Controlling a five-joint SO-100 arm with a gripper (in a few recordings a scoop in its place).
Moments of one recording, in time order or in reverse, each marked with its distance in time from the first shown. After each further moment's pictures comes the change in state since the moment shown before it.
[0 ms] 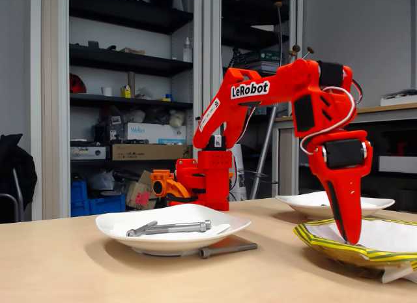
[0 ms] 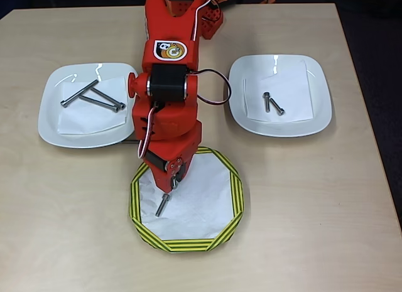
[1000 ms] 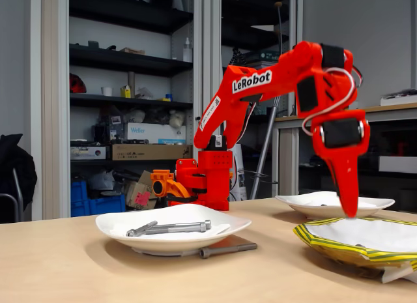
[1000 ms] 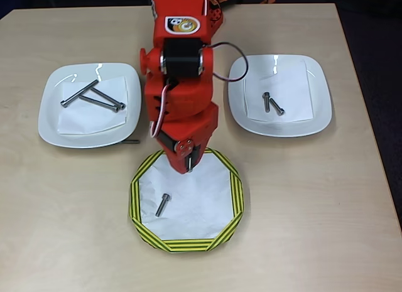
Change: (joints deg) arm -4.7 10.4 4.7 5.5 13.8
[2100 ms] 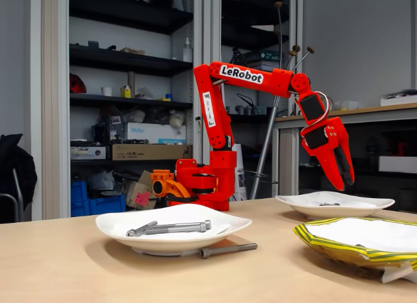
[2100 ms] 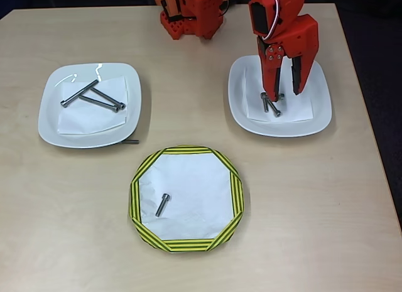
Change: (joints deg) arm -35.3 50.0 69.6 -33.5 65.3
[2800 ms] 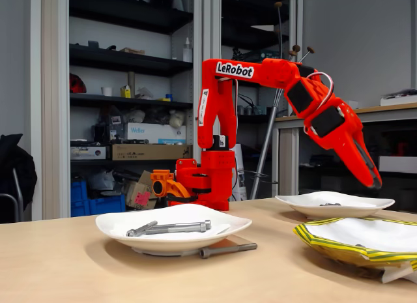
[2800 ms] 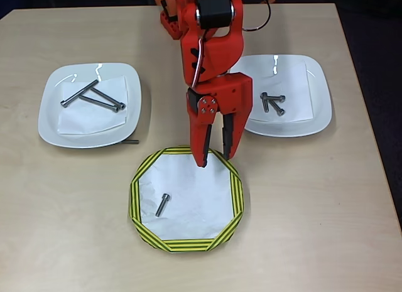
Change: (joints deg) arm 28.7 -18.7 -16.4 -11.0 -35.2
